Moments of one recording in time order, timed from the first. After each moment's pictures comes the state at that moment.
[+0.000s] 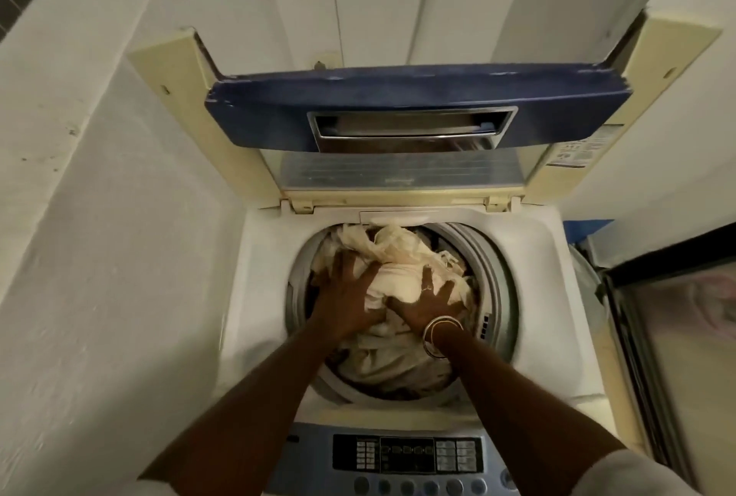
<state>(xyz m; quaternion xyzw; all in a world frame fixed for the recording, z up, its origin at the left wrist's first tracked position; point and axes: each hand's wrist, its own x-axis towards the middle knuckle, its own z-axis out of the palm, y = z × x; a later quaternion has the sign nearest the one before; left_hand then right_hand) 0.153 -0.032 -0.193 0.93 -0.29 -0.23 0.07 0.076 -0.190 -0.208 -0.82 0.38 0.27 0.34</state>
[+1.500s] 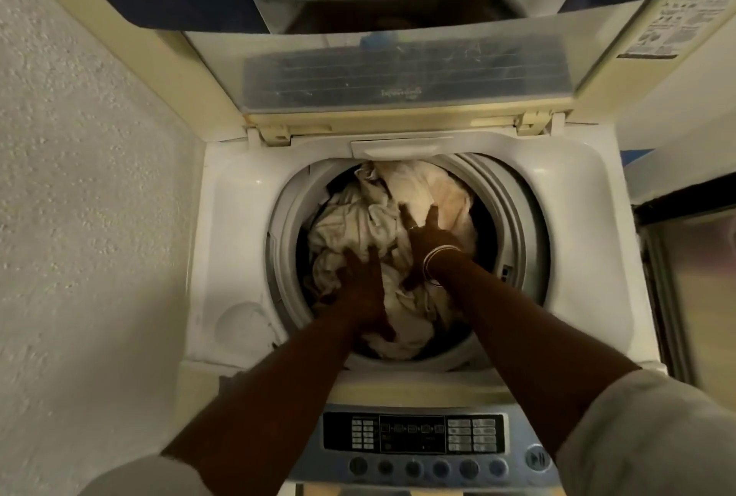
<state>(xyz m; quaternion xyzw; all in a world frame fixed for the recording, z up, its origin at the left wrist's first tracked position) 0.093 -0.037 -0.285 0.86 -0.16 -0.48 0.06 0.113 -0.211 -0.260 -0.89 0.15 0.40 0.15</state>
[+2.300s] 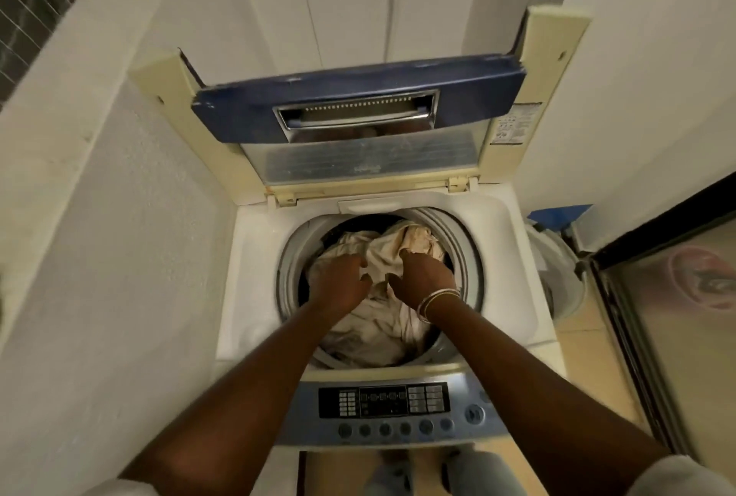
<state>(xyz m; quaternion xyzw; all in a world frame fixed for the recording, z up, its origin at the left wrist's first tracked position) 0.121 -0.052 -0.136 0.94 -0.20 -0.22 0.19 0.049 -0.214 -0.115 -0.94 0.19 0.18 0.23</state>
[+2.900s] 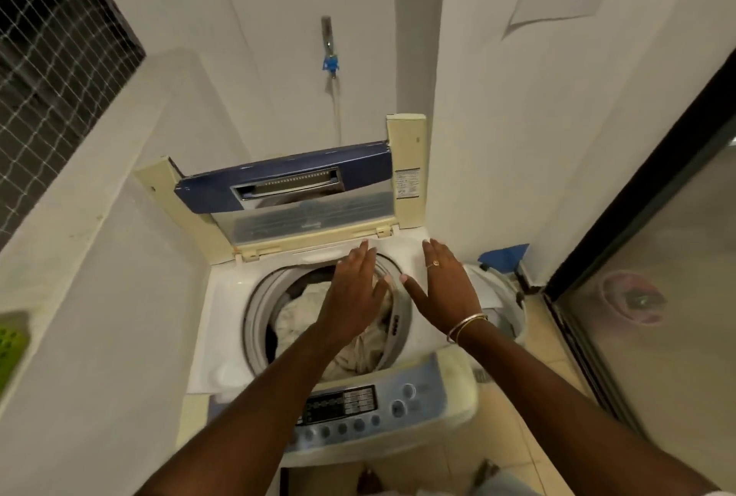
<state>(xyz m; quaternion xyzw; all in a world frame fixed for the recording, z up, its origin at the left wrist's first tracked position) 0.026 -0.164 -0.019 0.91 -0.36 -0.03 0.20 -0.073 -0.325 -0.012 -0.95 0.21 -0.06 0.24</state>
